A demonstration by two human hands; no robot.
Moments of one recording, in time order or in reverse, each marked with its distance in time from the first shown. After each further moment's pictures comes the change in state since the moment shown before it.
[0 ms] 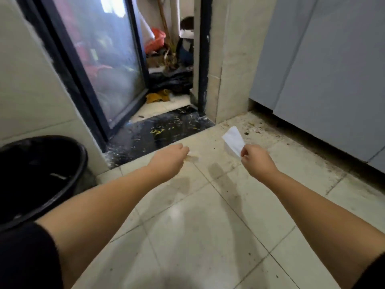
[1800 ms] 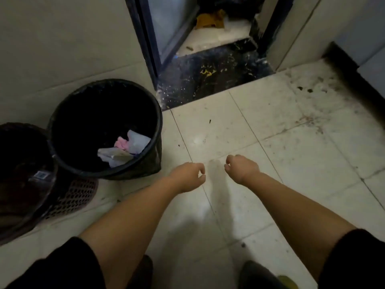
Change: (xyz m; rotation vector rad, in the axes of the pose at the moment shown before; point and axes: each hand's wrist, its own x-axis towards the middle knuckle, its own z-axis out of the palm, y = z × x) left_hand -0.145 -0.081 0.015 -0.570 -0.683 -0.412; right_hand -0.080 -0.175 0.108 -0.303 -0.675 -0.157
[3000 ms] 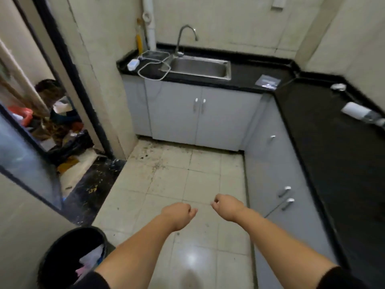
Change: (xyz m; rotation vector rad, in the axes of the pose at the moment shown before) left_hand -0.531 0.273 -0.188 0.668 -0.237 0.745; right_hand -0.683 -0.103 -0.273 0.615 0.227 0.802
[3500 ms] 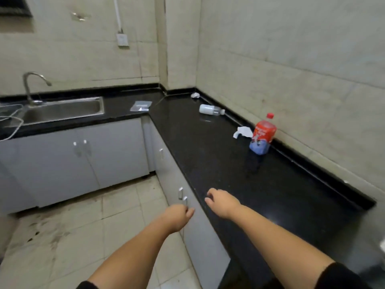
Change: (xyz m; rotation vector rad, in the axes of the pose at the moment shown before) left_hand 0.013 0.331 0.050 0.226 -0.049 0.466; right_hand -0.178 0.276 -0.060 0.283 0.377 0.412
